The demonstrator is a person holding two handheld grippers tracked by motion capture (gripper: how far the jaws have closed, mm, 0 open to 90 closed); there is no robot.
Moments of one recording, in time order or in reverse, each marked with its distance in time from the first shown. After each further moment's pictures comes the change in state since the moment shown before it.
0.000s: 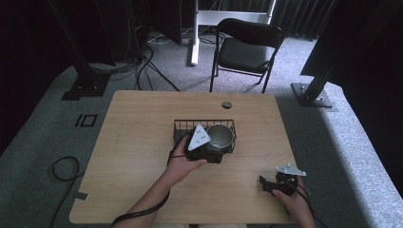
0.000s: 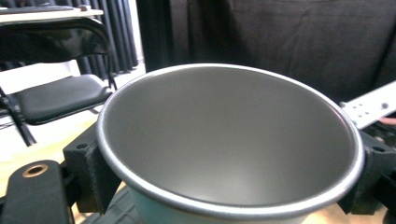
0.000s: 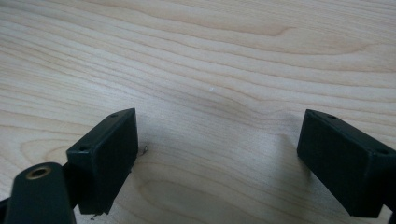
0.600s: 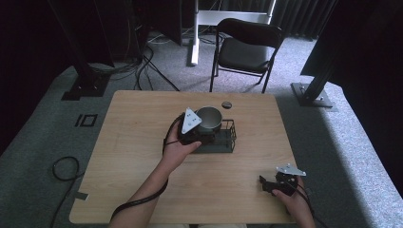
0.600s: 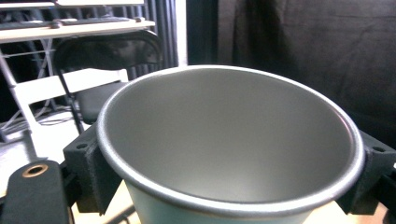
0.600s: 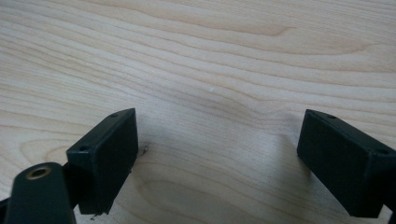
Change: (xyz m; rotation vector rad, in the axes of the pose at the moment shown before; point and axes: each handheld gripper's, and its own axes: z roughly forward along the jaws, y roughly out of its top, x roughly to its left) left arm 0.042 0.016 0.004 -0.044 0.181 -0.038; right arm 0.000 0.000 0.000 0.001 0.000 0.001
